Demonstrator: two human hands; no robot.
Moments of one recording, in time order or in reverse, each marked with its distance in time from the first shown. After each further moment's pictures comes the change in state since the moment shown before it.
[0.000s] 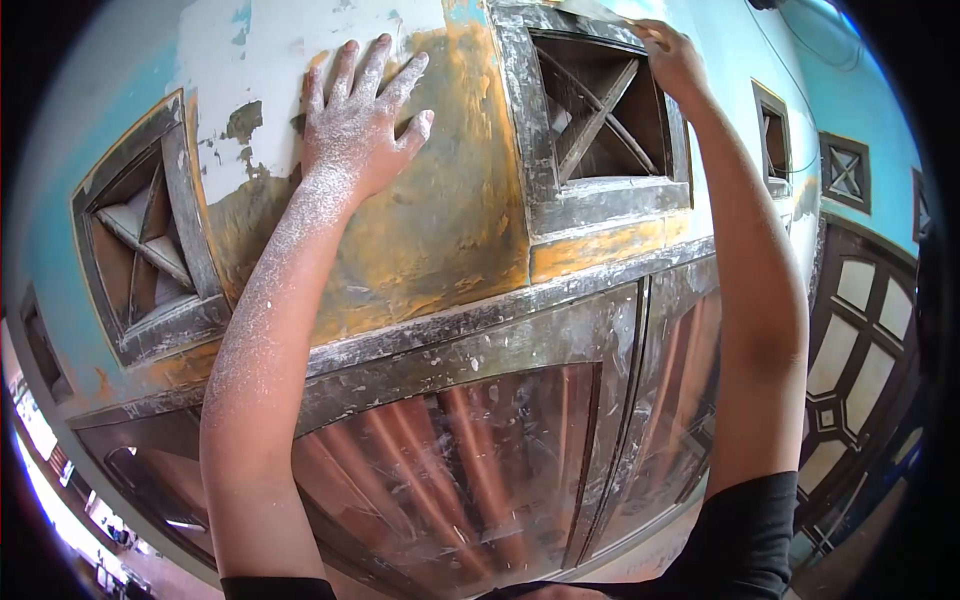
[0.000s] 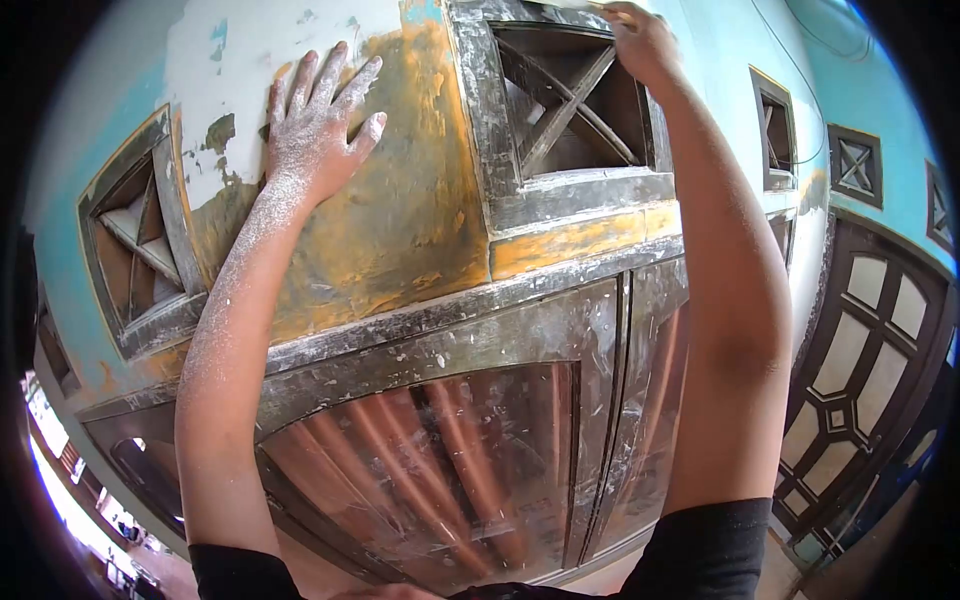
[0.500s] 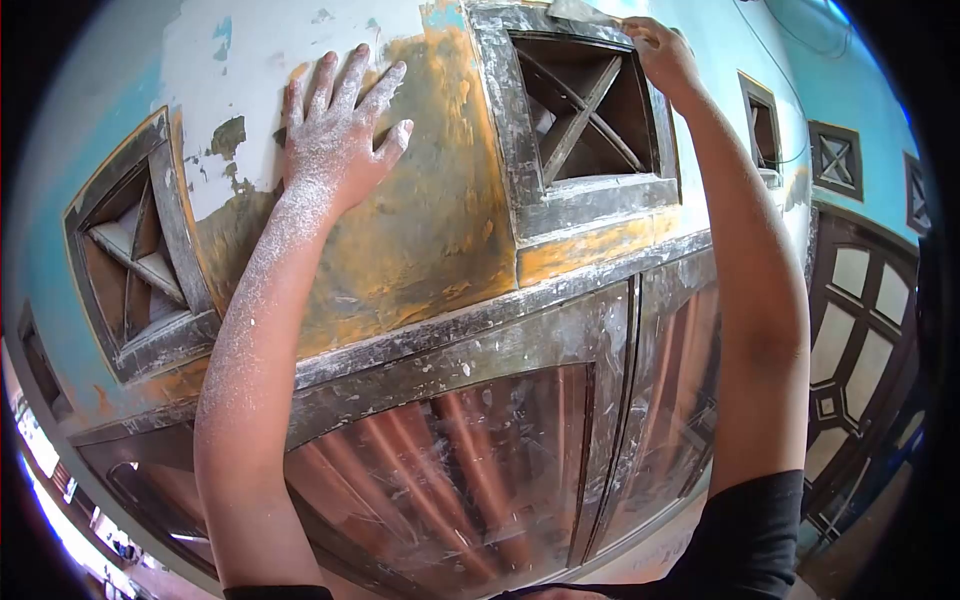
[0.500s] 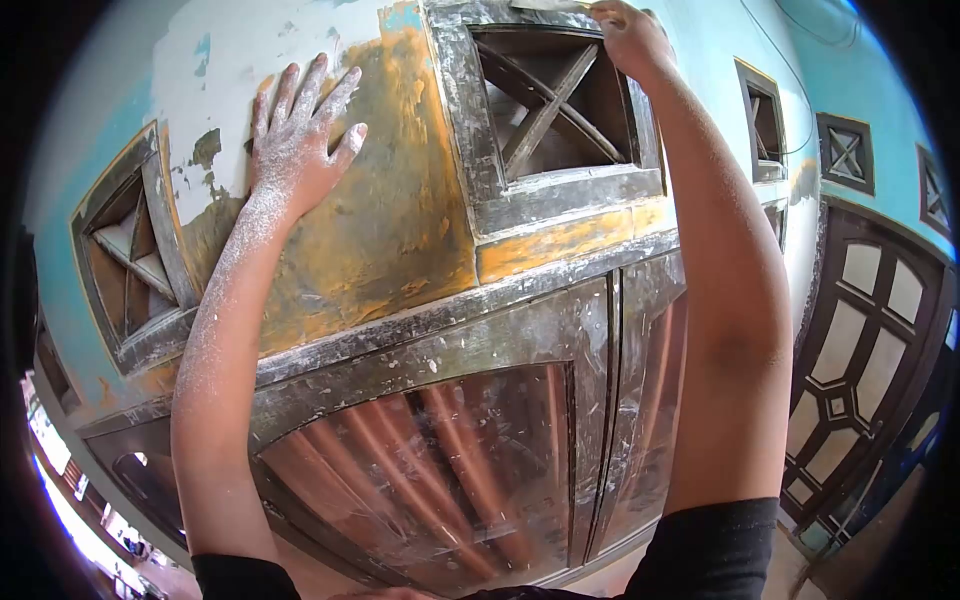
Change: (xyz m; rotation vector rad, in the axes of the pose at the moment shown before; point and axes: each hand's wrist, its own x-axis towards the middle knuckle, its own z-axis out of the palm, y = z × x) left_hand 0.003 -0.003 0.002 -0.008 -0.003 0.034; right_hand 0.006 0.023 -0.010 -0.022 0.029 -0.074
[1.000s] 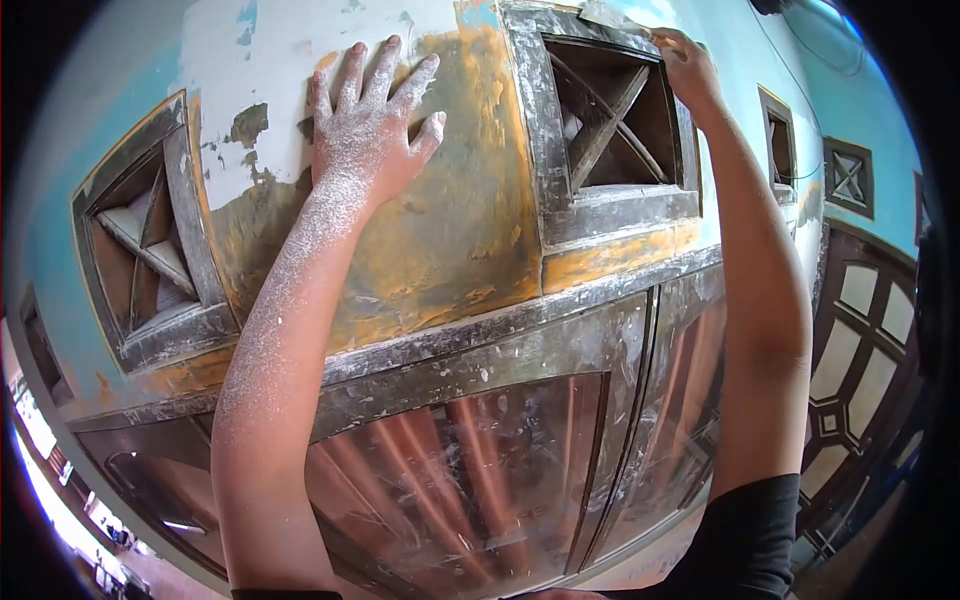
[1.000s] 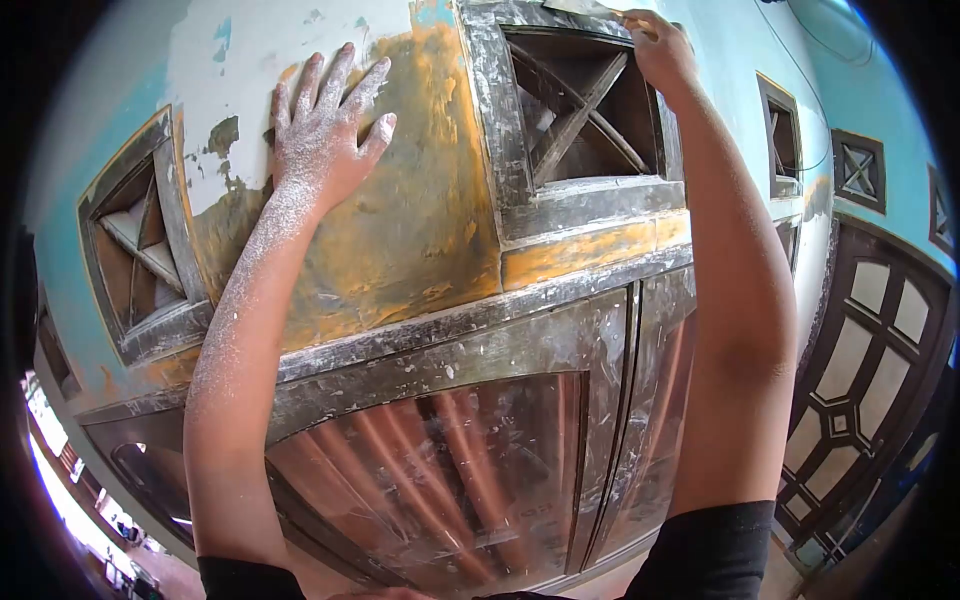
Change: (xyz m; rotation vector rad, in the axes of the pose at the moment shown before) left_hand -0.003 0.006 -0.001 0.013 -0.011 -0.081; right_hand 0.000 -0.004 0.010 -0.070 0.003 0.025
